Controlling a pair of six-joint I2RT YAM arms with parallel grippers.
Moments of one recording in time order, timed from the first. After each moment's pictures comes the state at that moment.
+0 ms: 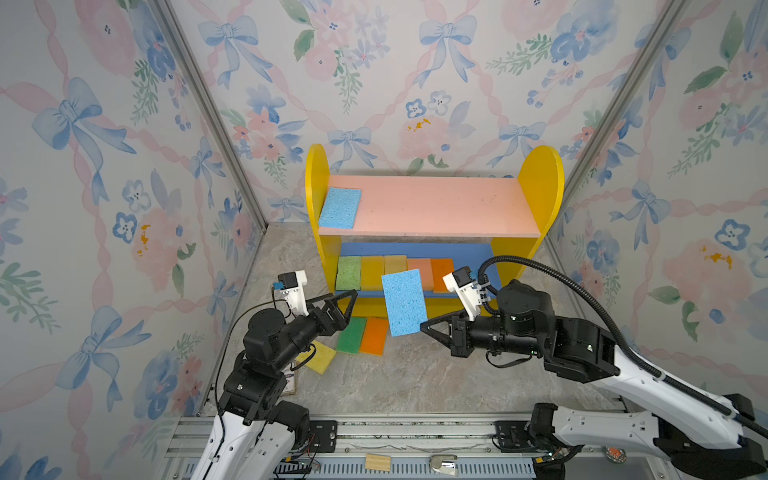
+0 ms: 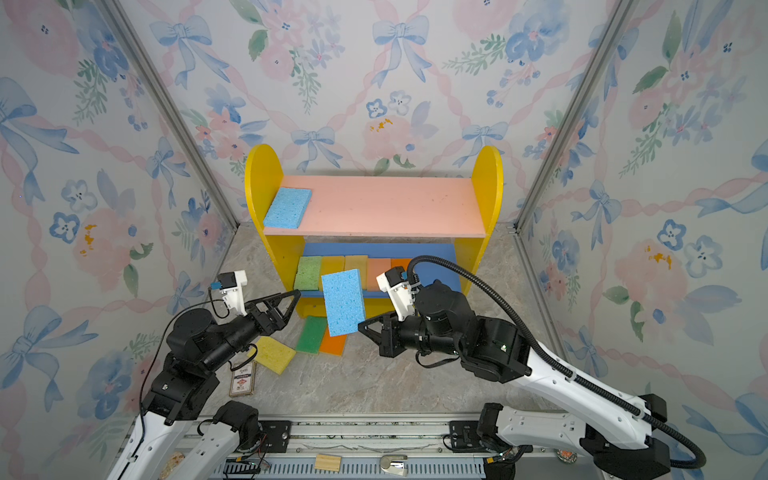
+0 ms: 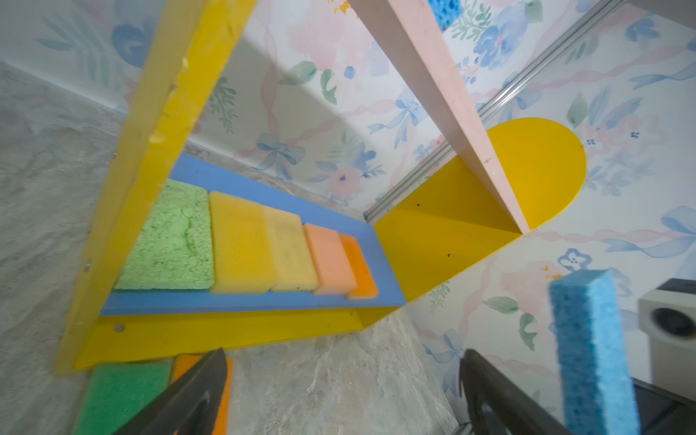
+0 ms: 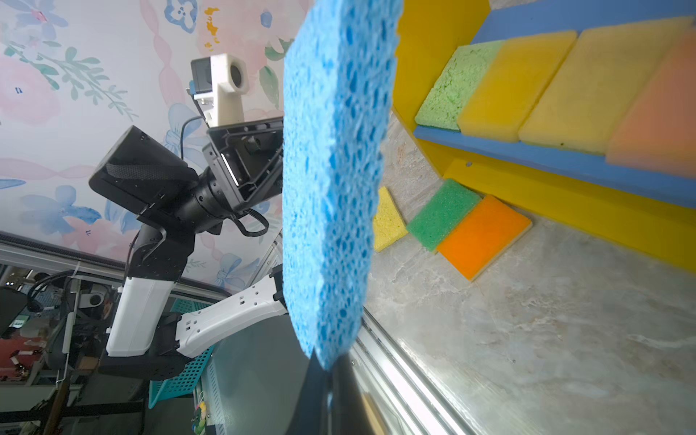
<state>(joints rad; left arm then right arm) -0.30 0.51 0.72 -0.39 0.24 -0.67 1.11 1.06 1.35 -0.68 -0.10 0.71</state>
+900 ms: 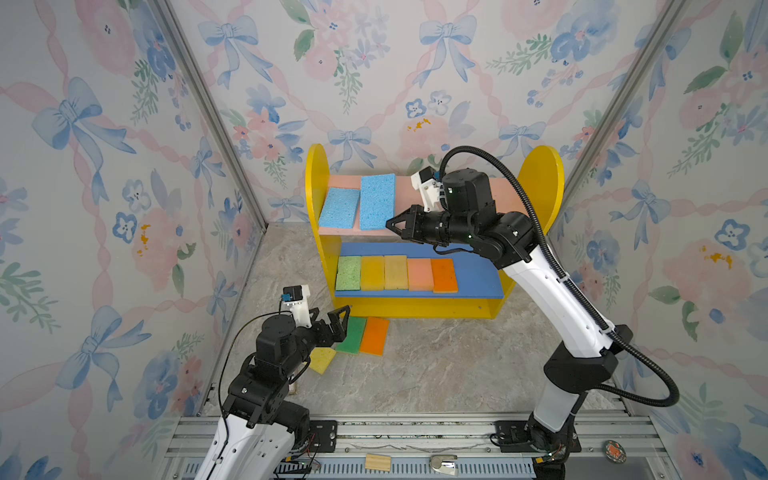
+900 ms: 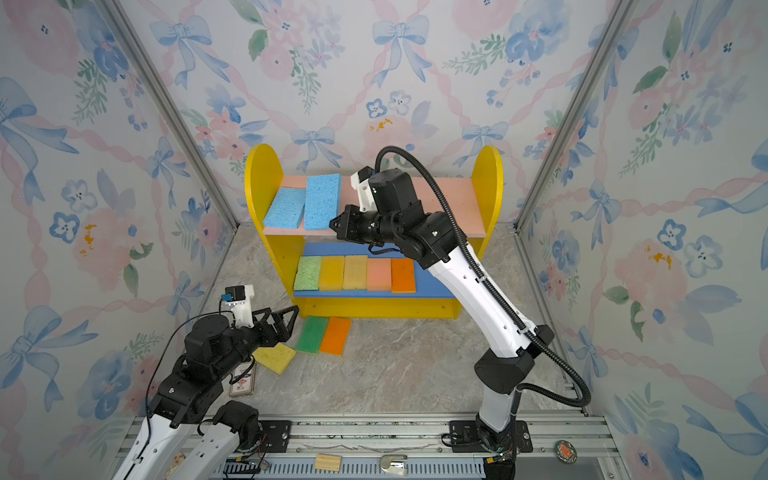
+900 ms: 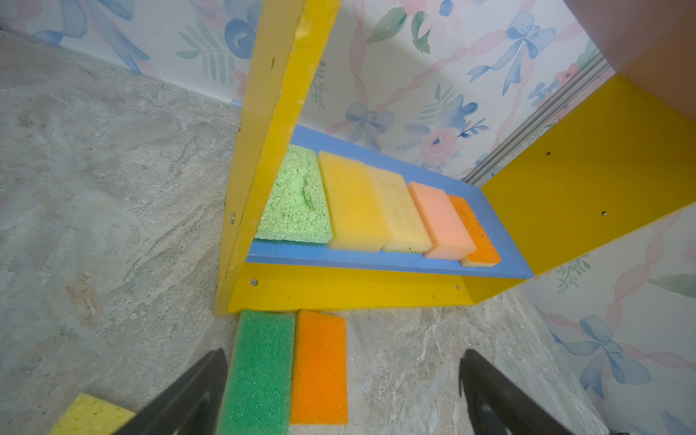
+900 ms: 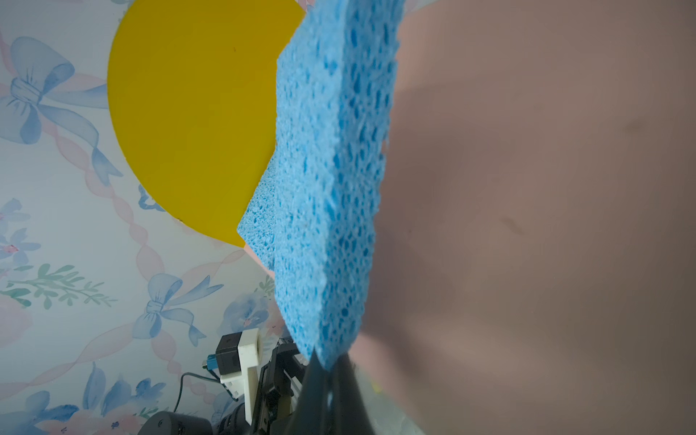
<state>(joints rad) -0.32 0.47 0.64 -0.52 0.09 -0.48 0.77 1.83 2.33 -0.90 -0.24 0.71</state>
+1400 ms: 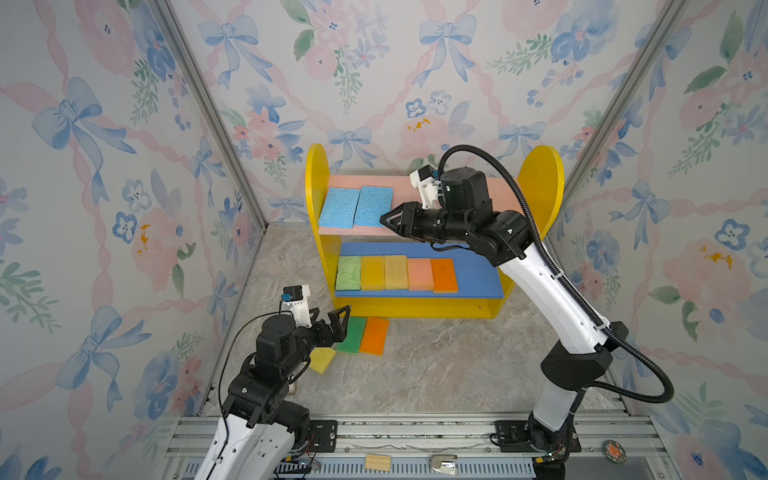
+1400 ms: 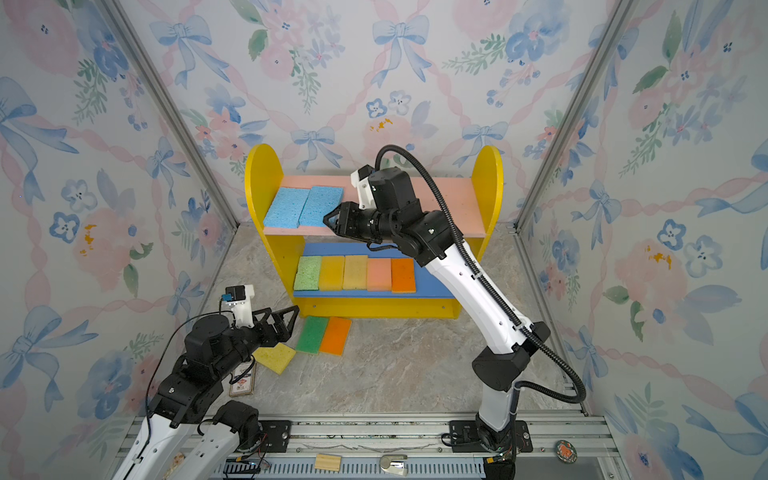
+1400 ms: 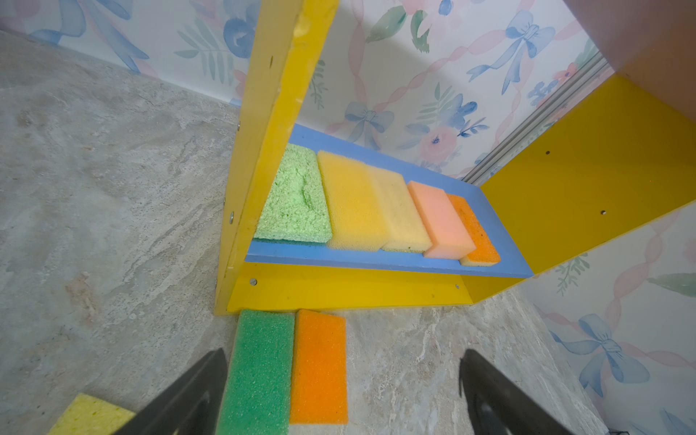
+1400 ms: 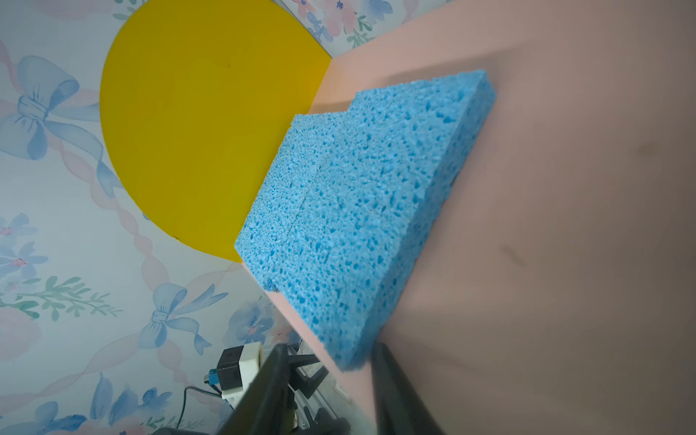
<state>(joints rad) -0.32 0.47 0.64 -0.52 0.09 -0.48 0.76 1.81 2.28 -0.85 -0.25 0.73</state>
